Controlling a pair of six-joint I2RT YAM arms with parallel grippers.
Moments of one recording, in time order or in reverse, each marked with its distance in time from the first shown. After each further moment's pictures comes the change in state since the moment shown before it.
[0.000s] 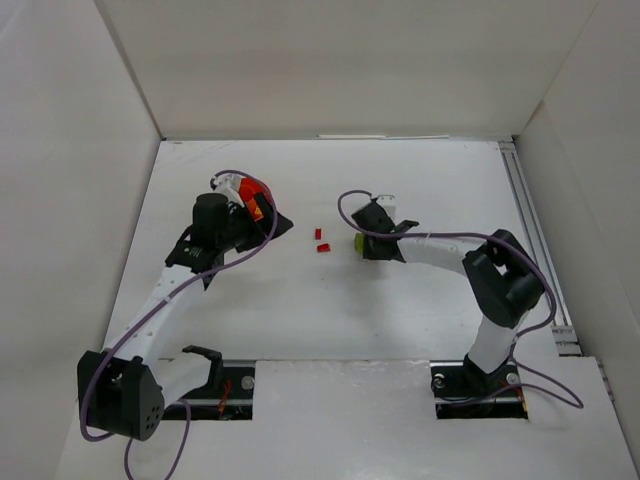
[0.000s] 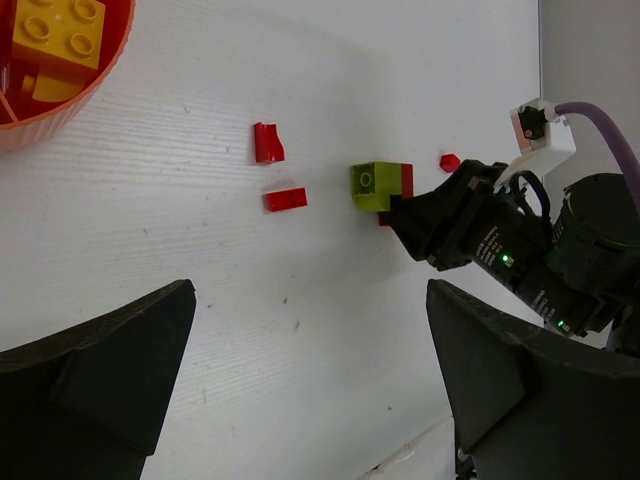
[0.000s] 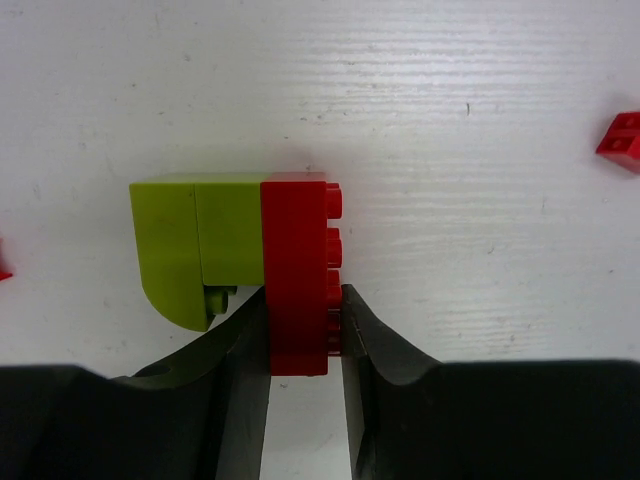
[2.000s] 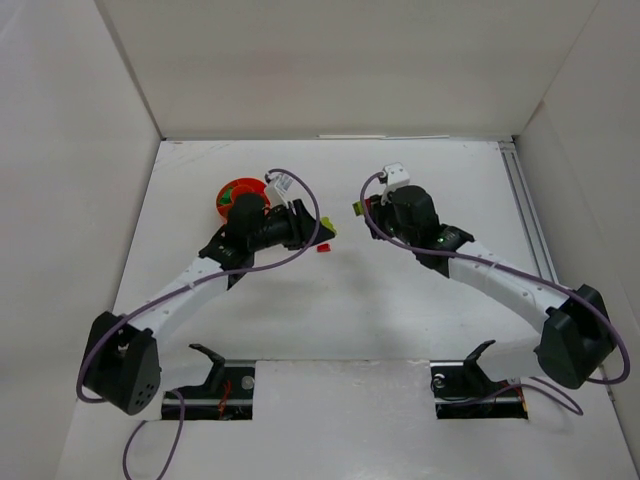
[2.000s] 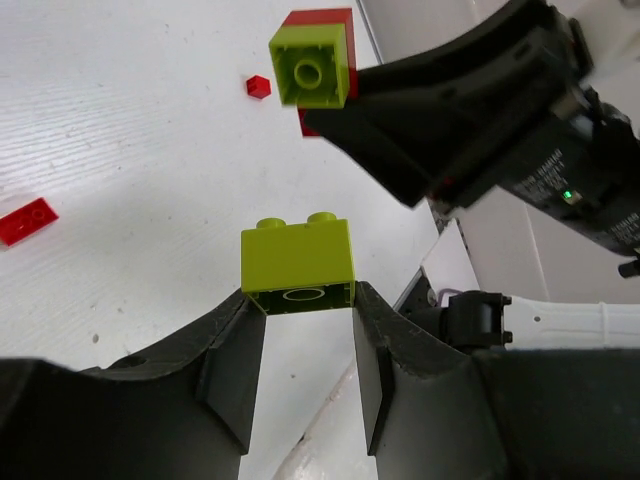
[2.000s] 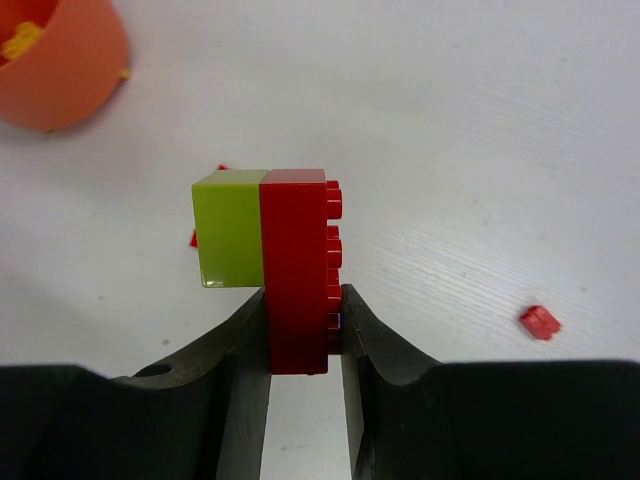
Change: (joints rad) left arm -0.246 0.164 -0.002 0.377 0.224 -0.089; right arm -0.012 -0.447 -0.108 0.232 -0.255 -0.429
